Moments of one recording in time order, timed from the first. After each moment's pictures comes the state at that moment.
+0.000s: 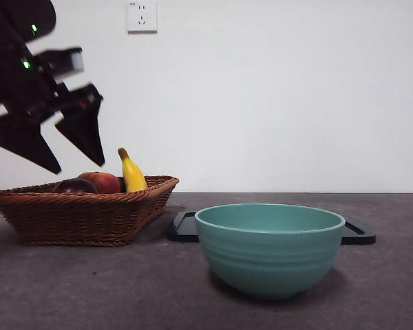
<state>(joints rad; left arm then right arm) -0.23 1.56 1.08 -0.43 0.23 0.14 0.07 0.68 0.98 -1.09 -0.53 -0.07</state>
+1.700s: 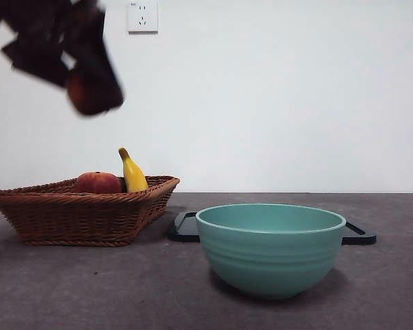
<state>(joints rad) -0.38 1.27 1.09 -0.51 0.24 0.16 0.07 0.68 0.98 -1.09 -0.53 -0.07</state>
